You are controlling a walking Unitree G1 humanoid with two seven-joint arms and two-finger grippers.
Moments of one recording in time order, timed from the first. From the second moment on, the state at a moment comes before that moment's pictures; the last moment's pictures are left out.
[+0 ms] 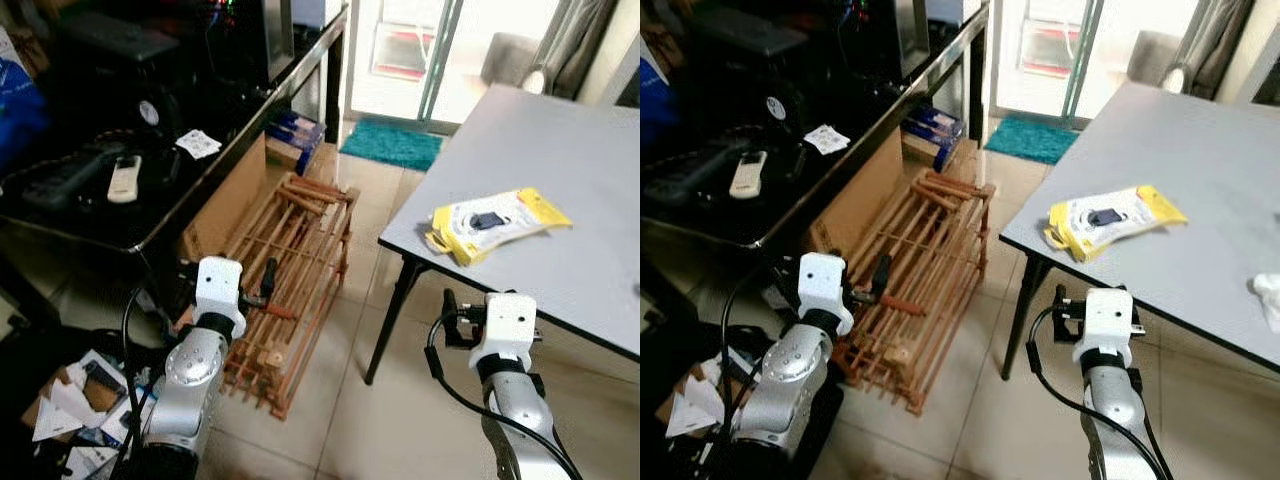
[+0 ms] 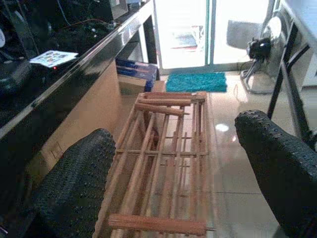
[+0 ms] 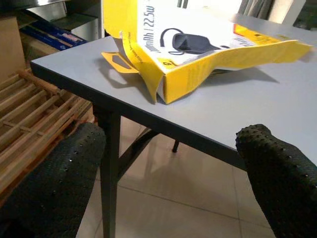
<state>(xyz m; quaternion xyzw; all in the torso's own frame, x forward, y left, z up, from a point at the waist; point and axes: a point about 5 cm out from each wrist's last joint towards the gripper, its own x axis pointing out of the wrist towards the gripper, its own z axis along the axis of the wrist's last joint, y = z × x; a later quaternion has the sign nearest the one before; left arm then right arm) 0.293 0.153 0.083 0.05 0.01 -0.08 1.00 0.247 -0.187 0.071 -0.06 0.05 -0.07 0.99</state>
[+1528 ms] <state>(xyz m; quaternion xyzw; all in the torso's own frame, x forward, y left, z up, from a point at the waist) 0.284 0.172 0.099 0.07 0.03 -0.12 0.99 0.280 -0.222 0.109 0.09 0.00 -0.17 0.98</state>
